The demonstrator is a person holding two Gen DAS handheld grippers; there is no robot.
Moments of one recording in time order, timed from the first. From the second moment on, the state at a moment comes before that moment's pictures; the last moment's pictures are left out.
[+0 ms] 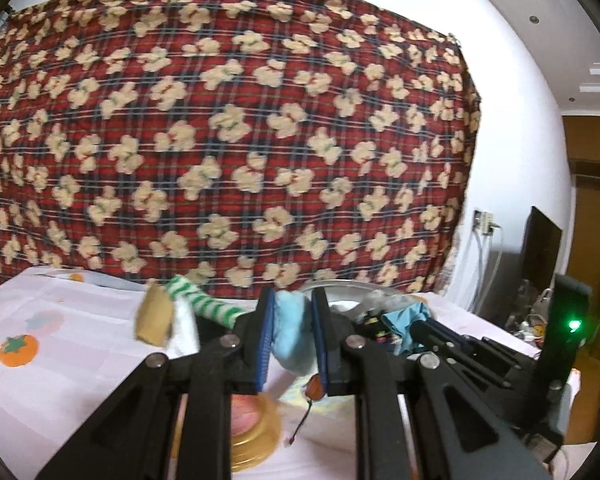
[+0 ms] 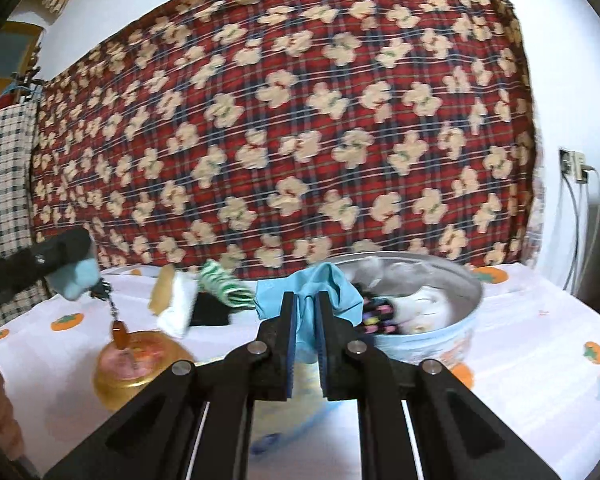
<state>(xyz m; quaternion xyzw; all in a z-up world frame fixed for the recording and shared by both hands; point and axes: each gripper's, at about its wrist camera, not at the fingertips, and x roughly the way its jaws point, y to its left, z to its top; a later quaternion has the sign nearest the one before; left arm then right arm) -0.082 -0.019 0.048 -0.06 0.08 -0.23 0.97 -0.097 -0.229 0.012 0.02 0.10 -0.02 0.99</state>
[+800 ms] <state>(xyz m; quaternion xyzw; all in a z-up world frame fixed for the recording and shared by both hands) -0.033 -0.152 0.093 -0.07 0.07 -0.32 0.94 -0.029 -0.349 0.029 0.00 0.08 -0.13 0.99</state>
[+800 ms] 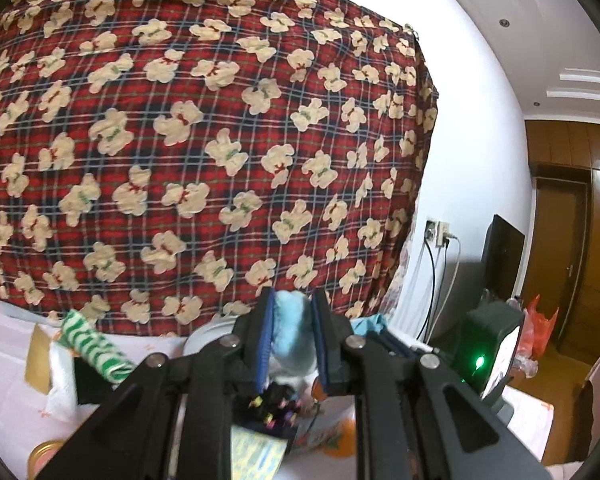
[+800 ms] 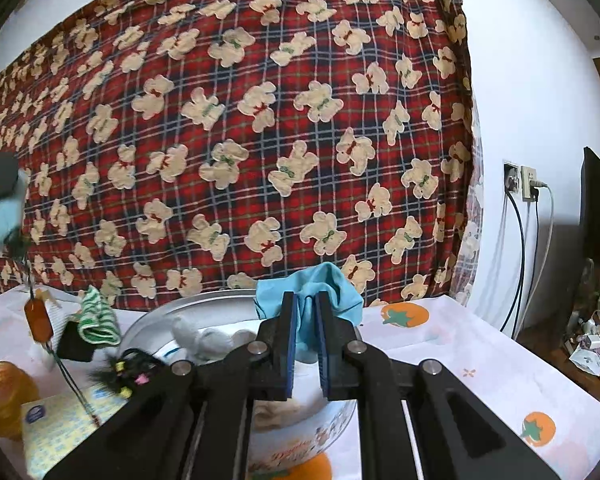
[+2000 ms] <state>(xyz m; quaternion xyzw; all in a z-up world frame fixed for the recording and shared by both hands) 0.054 -0.242 0.025 0.00 0.18 -0.20 0.96 0.032 -0.383 0.004 0.04 0.18 -0.08 0.98</state>
